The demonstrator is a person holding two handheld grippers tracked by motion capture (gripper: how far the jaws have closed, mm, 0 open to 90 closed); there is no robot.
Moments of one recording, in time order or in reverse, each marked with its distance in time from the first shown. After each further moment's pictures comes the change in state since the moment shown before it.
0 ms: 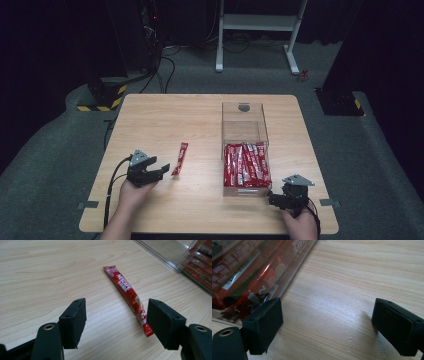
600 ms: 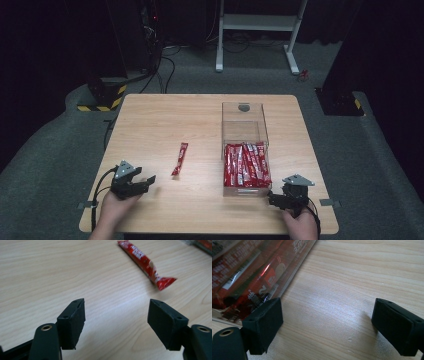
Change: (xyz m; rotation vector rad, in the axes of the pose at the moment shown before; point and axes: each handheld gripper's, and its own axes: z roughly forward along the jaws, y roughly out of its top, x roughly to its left) left arm 0.015 -0.034 -0.043 0.082 0.057 0.049; right arm 0.000 0.000 0.000 0.000 0.001 -0.001
